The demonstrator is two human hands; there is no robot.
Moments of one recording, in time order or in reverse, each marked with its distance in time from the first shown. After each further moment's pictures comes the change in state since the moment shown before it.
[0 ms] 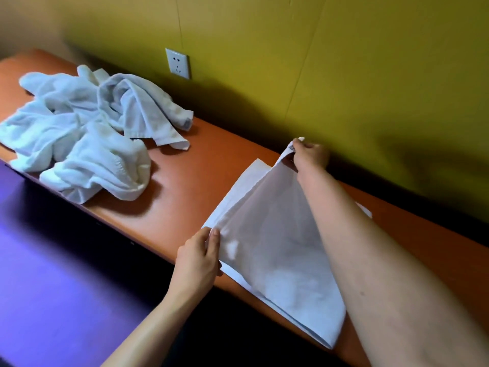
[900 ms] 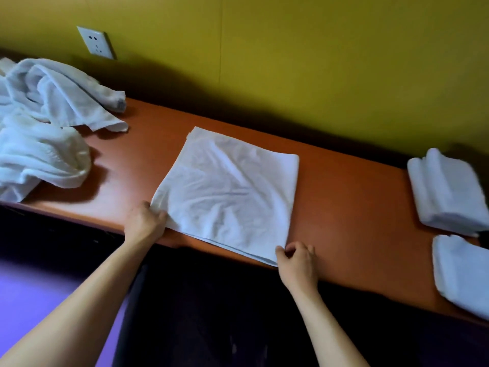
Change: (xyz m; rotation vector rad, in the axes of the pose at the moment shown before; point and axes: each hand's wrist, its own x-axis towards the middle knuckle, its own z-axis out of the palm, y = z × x) left_hand 0.033 -0.038 0.003 0.455 -0.033 -0.150; right_hand -0.218 0.228 -0.195 -0.642 0.069 0.111
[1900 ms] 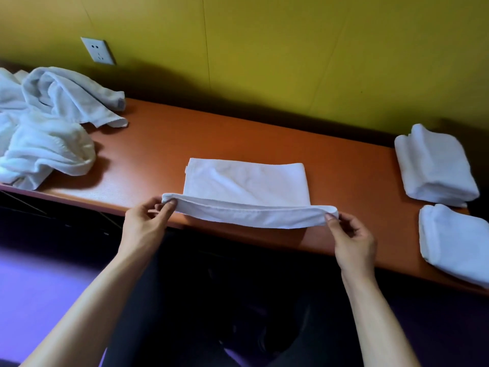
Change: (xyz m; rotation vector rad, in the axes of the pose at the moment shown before) left_hand -0.132 0.011 -0.017 -0.572 0.019 0.258; right_hand -0.007 0.063 -0.118 0.796 0.198 -0.087
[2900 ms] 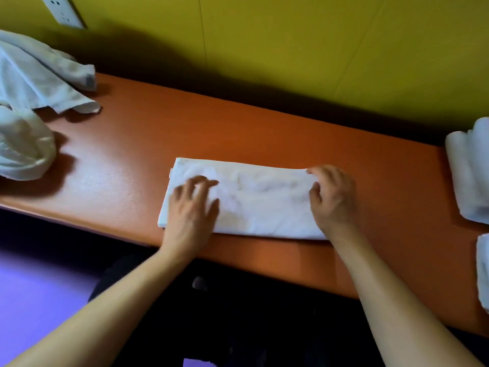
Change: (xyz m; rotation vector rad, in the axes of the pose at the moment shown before) left_hand 0.087 -0.043 0.131 0.689 -0.068 0.566; right_hand 0.154 0.045 0.112 -0.810 -0.249 -0.764
